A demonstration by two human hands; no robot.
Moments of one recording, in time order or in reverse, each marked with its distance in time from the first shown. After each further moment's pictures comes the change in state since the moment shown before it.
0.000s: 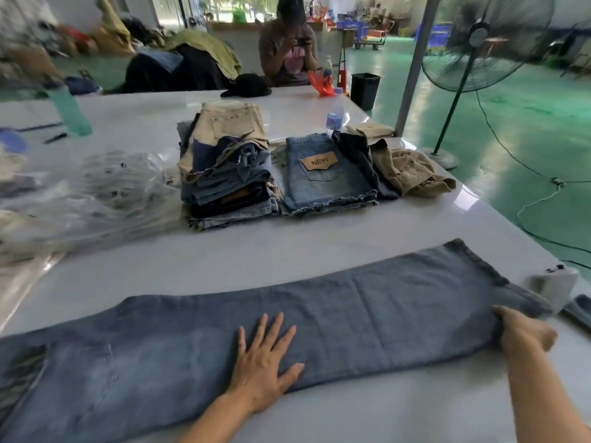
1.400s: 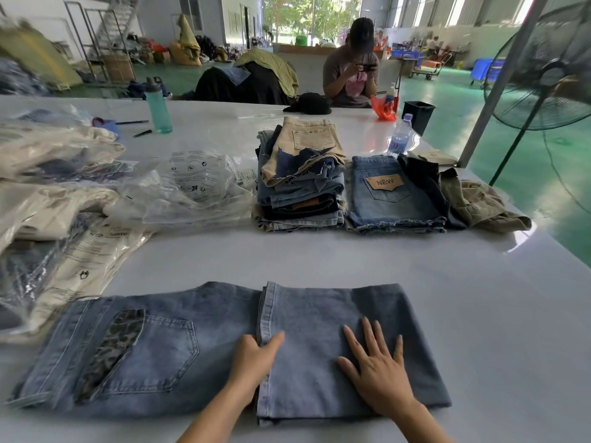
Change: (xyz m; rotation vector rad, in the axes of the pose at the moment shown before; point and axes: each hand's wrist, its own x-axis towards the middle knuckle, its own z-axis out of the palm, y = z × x) left_hand -0.048 -0.085 -0.047 -1.193 0.216 -0.907; right_hand -0.257 0.128 0.079 -1.302 -0.859 -1.404
